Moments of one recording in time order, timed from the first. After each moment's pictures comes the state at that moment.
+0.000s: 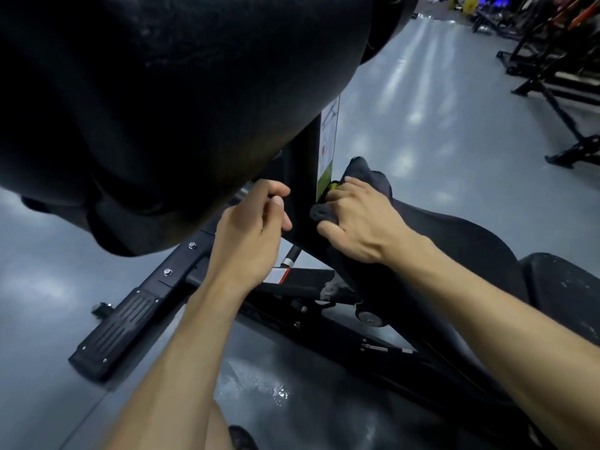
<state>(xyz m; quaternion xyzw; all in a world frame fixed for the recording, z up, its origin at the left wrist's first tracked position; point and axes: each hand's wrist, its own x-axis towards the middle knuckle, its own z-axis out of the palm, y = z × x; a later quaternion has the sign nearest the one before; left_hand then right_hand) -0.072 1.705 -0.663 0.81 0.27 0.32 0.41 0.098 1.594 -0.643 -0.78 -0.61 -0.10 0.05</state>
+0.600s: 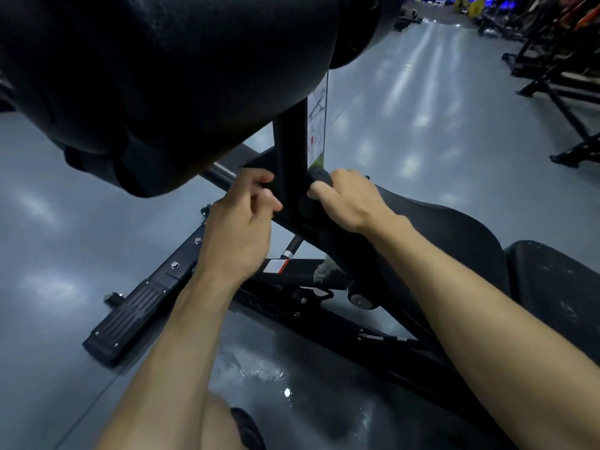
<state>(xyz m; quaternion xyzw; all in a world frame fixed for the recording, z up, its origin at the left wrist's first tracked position) -0.100 1.674 -0.643 0.81 0.28 0.35 0.39 0.082 1.590 -0.627 -0.85 -0.48 -0.01 0.20</state>
